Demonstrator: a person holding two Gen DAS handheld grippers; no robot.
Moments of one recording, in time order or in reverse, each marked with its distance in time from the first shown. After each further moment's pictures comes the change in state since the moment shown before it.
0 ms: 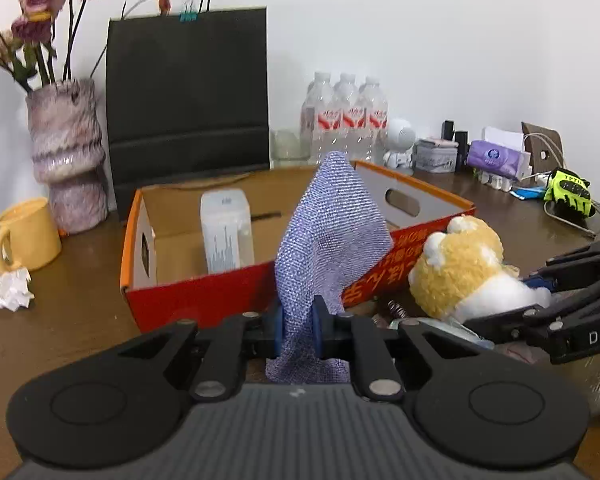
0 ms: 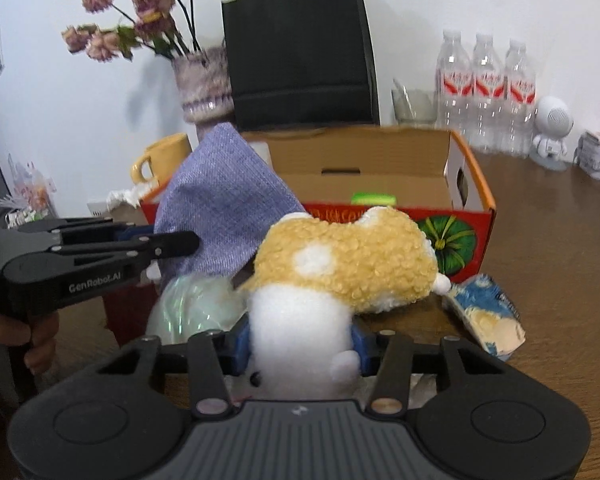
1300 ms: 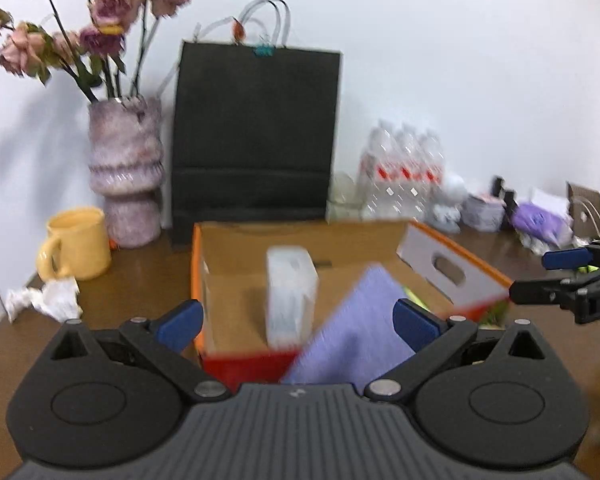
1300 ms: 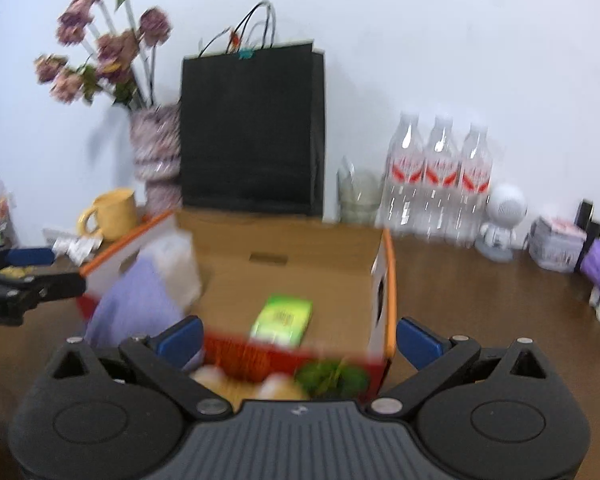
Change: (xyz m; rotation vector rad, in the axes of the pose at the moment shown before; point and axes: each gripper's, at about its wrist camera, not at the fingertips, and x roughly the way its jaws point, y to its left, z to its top) left arm -0.014 0.026 0.029 -0.134 -0.040 0.094; right arm -0.005 -0.045 0.059 -0.100 -0.116 -0.132
